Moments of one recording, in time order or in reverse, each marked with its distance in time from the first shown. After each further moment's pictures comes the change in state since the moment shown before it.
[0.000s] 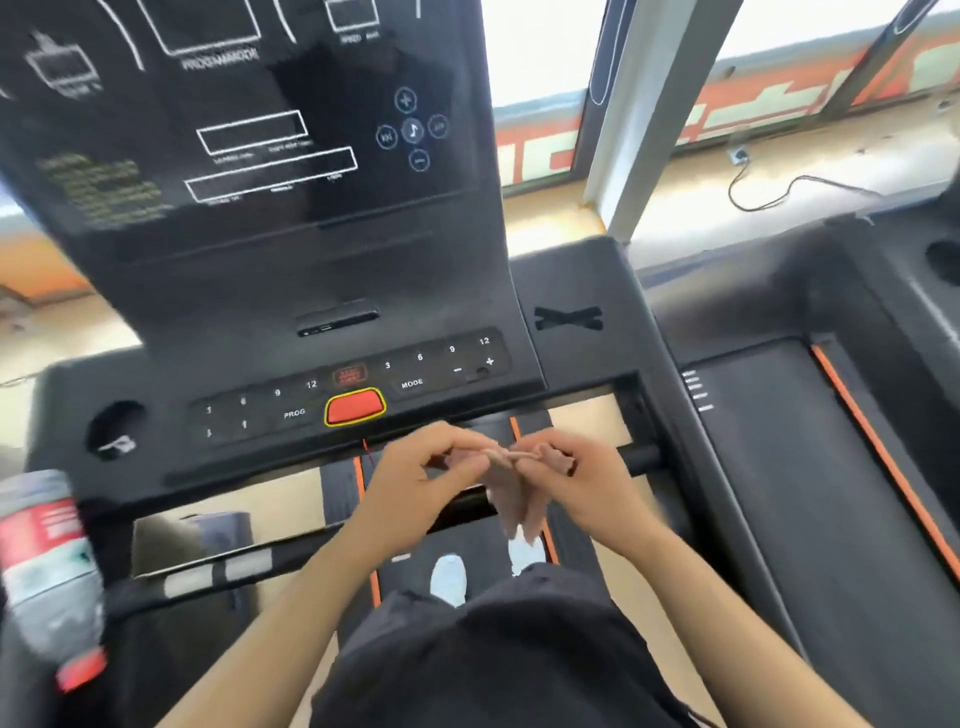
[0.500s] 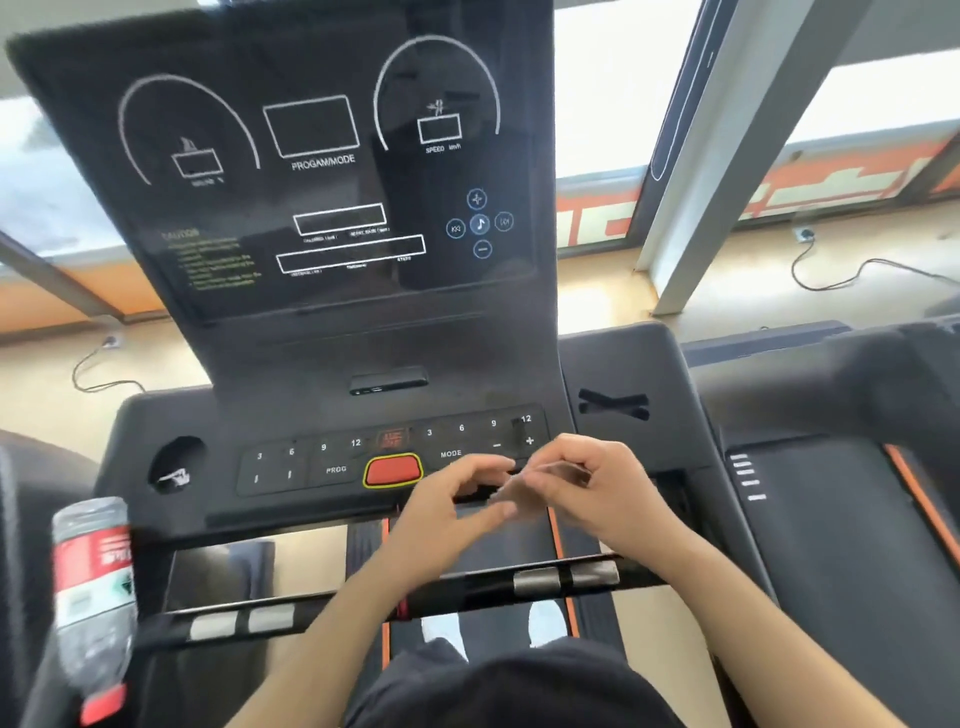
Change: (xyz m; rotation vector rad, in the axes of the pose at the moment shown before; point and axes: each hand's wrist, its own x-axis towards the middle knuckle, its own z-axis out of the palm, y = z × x) left_hand 0.035 -0.003 -0.015 -0.042 0.038 -0.114; right_hand 0.066 -0.063 -0.020 -0.103 -0.135 -0.263
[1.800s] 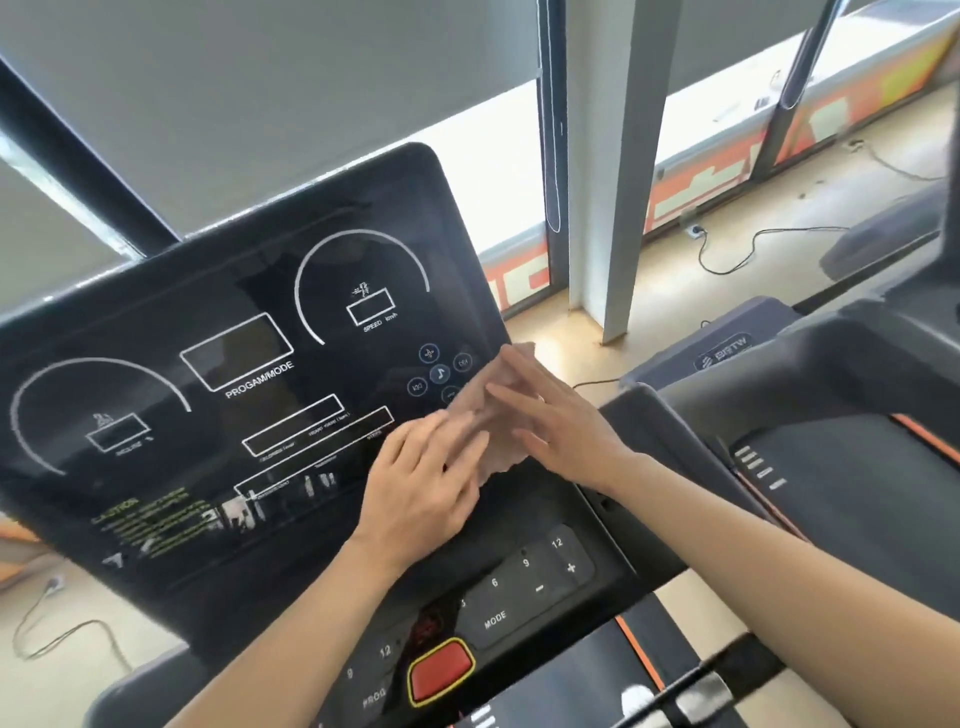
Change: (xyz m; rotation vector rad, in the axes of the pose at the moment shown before) left_hand 0.187 0.025 -0.112 1.229 0.361 1.054; right_hand 0.185 0.049 -0.038 -0.715 0.301 -0.296
